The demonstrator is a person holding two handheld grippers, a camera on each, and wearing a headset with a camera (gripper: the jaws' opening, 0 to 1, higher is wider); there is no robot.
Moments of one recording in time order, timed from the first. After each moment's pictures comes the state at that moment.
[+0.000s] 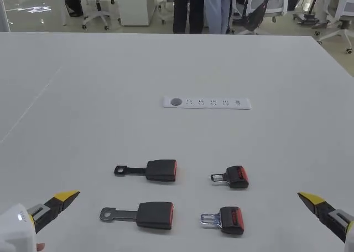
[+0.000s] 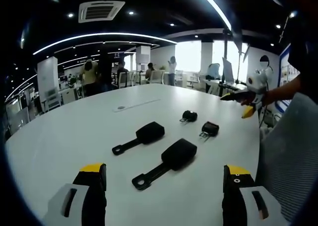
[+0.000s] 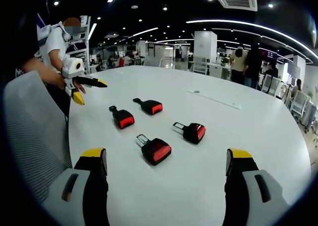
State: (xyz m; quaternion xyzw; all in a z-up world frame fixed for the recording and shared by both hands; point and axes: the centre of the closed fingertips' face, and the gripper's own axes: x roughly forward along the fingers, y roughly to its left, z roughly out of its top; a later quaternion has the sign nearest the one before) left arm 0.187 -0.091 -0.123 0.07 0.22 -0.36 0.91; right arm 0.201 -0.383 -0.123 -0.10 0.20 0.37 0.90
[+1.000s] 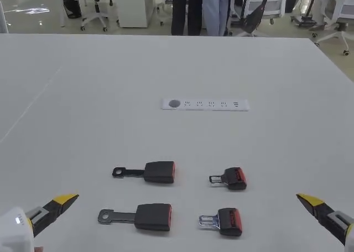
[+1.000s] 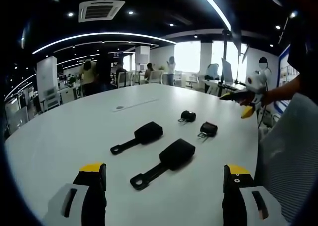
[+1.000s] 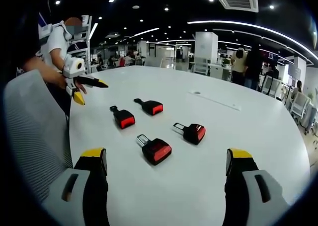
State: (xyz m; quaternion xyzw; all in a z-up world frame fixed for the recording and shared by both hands) left arm 0.186 -0.096 -0.121 0.07 0.22 -0.36 0.90; right arm 0.199 -0.384 -0.119 -0.10 0.20 0.37 0.90
